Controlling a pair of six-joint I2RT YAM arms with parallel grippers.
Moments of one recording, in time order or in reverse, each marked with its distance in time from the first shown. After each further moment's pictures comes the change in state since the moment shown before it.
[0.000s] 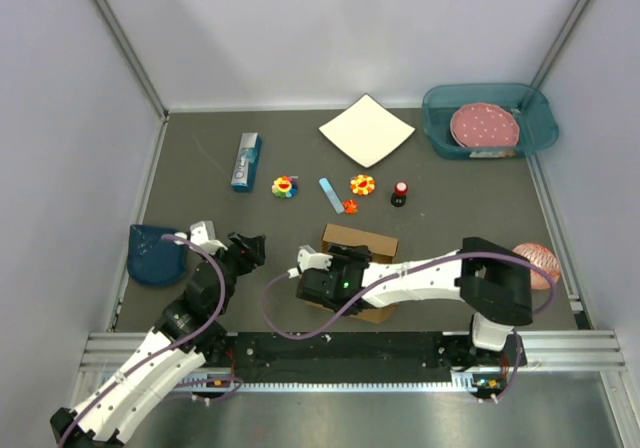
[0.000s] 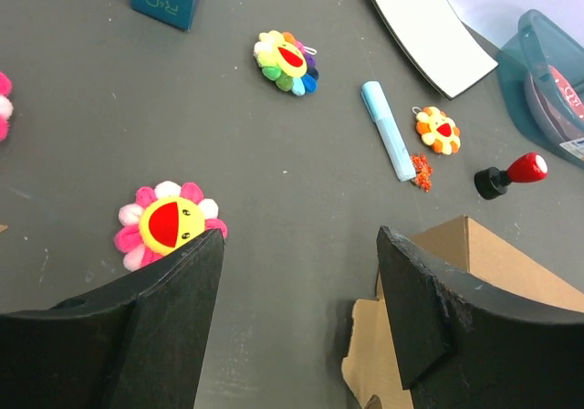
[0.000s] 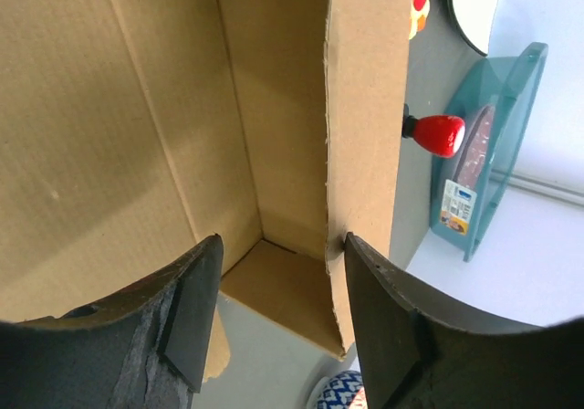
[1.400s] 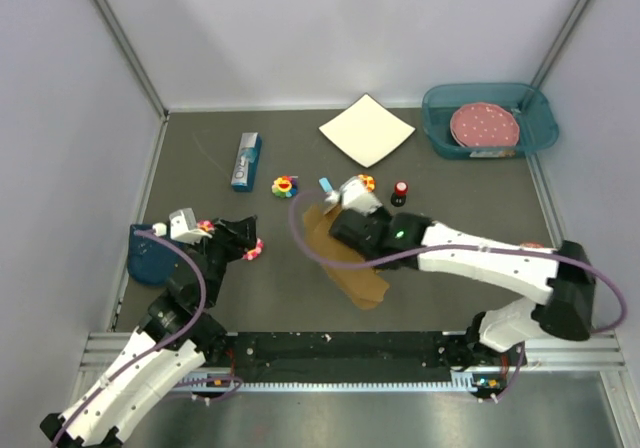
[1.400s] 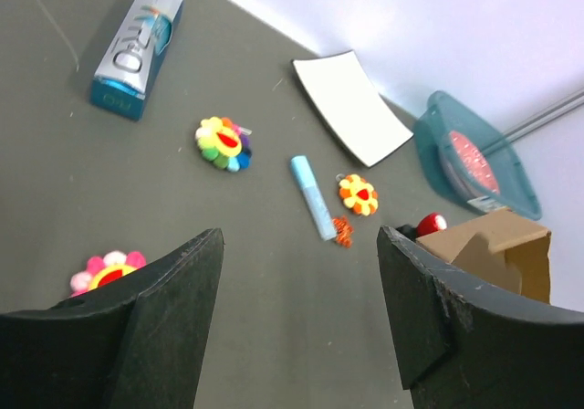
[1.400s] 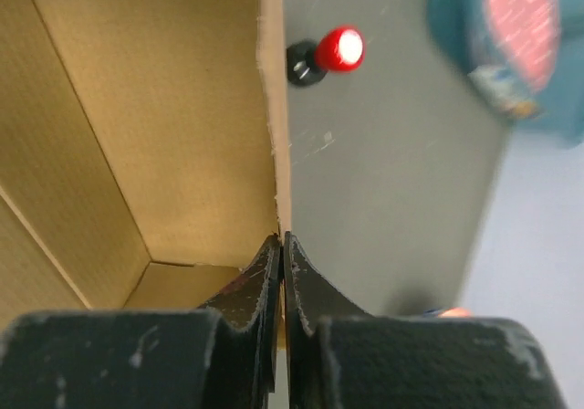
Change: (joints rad) left arm 0.000 0.032 0.177 -0.002 -0.022 -0.005; right arm -0.162 -0.253 0.155 -0.282 0.010 0.301
